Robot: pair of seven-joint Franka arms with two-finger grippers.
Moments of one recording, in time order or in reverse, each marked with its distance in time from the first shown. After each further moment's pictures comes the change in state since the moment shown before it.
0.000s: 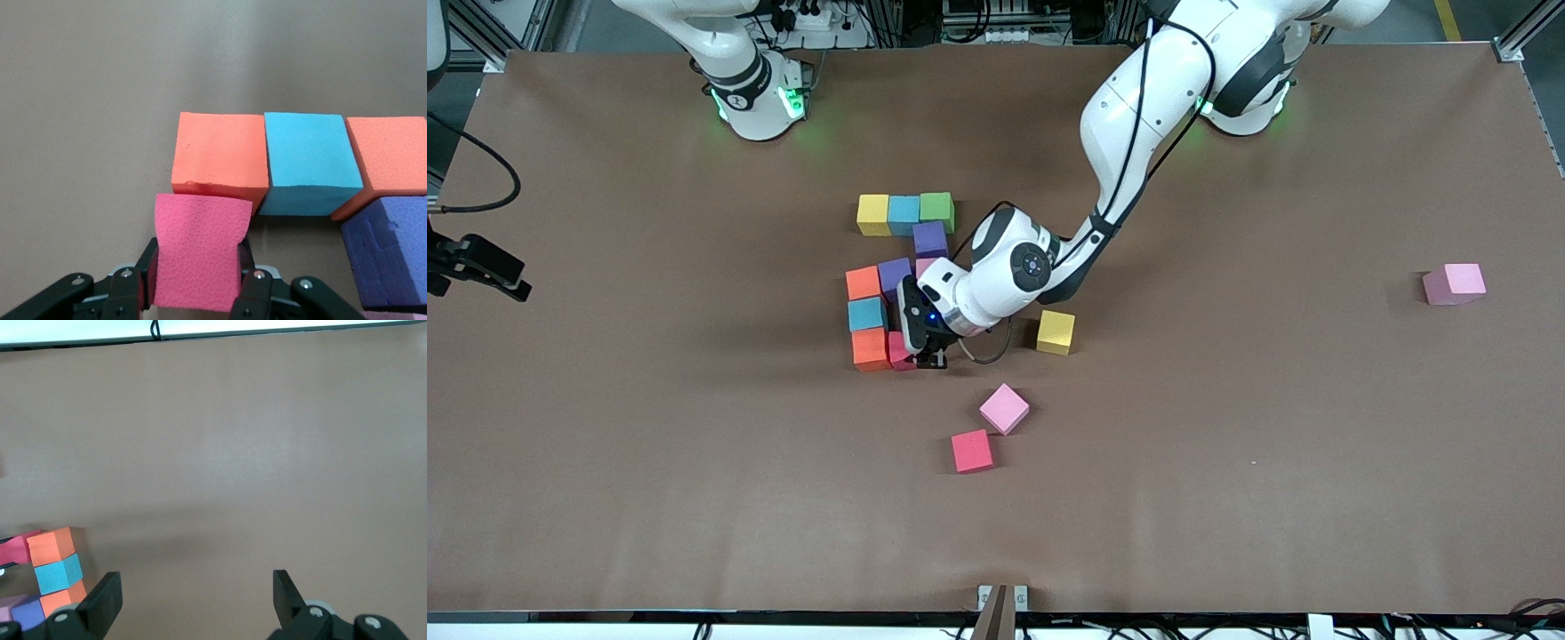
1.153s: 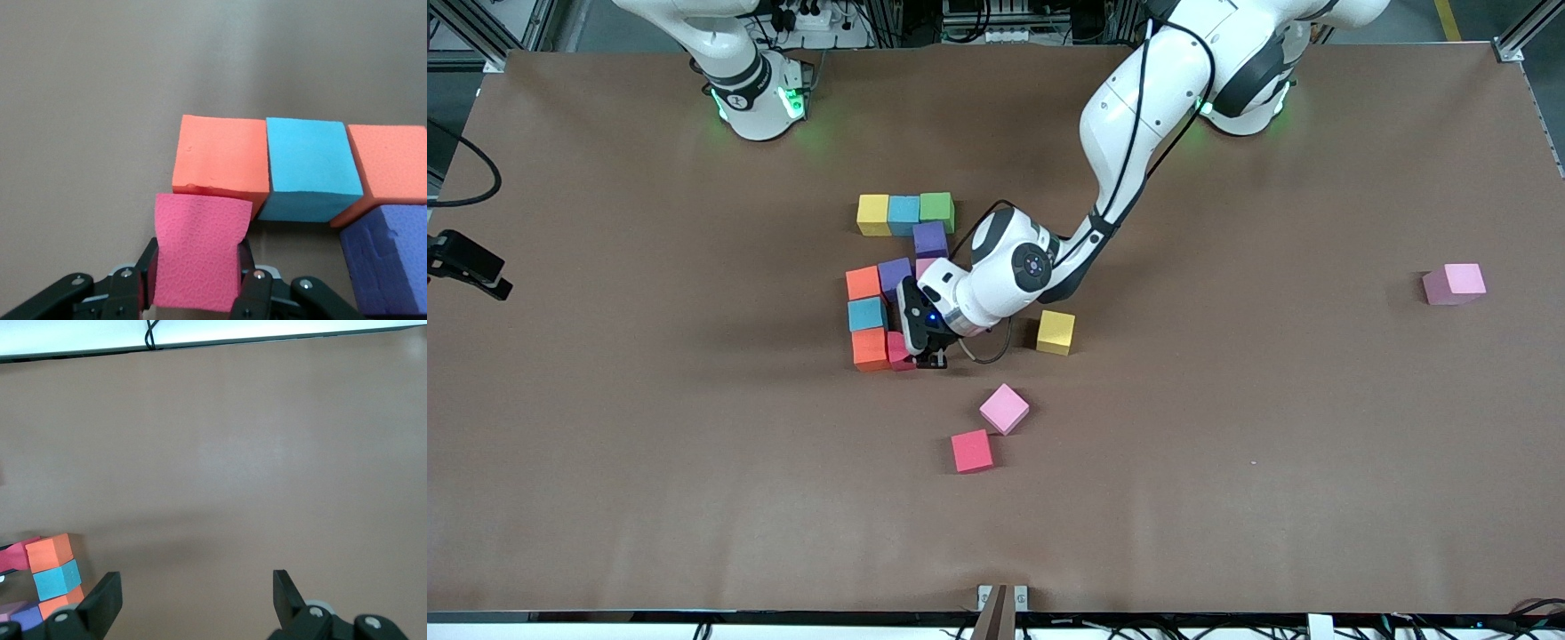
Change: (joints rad) left arm 0.000 0.004 -0.004 0.000 -0.047 0.012 -0.001; right arm -0.012 0.000 -0.005 0.017 0.000 -0.005 0.000
